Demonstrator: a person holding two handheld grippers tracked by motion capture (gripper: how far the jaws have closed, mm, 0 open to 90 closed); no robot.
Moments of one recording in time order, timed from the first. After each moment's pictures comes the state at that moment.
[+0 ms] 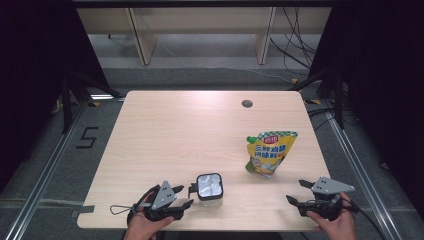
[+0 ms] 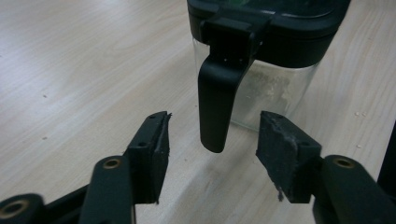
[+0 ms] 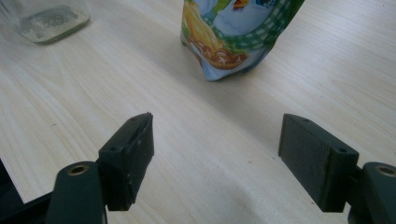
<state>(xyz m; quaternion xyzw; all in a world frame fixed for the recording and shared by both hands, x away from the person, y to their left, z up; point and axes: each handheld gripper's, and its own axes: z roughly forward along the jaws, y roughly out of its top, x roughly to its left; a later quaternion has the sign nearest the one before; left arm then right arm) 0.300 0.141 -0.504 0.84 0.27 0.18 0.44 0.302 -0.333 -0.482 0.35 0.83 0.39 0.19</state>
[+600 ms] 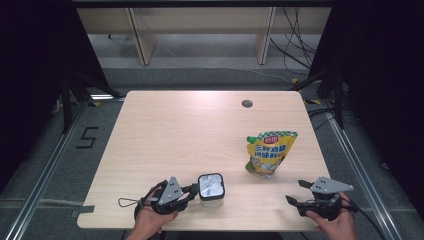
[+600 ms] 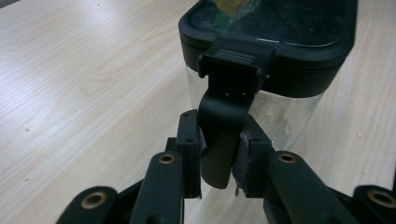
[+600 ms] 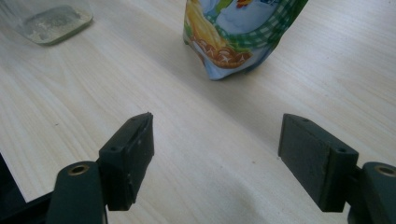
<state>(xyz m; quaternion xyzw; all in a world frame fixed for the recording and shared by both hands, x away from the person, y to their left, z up) 0.308 0.124 -0.499 0.84 0.24 0.18 0.45 0.302 -0.331 -0.483 0.35 0.83 0.39 0.18</state>
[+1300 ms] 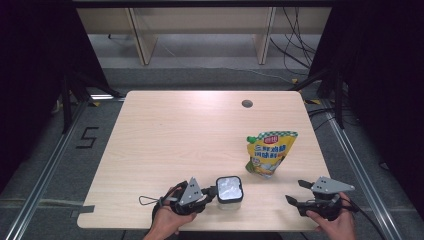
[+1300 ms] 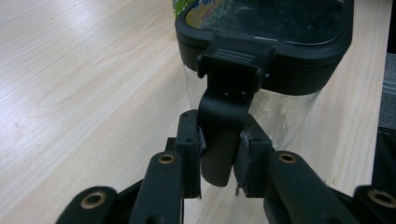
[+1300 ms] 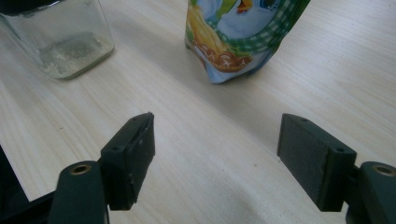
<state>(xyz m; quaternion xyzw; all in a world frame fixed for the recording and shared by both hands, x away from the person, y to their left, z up) 0.311 0.080 -0.500 0.85 0.22 0.16 0.45 0.302 -0.332 -0.482 0.35 0.83 0.40 0.19</state>
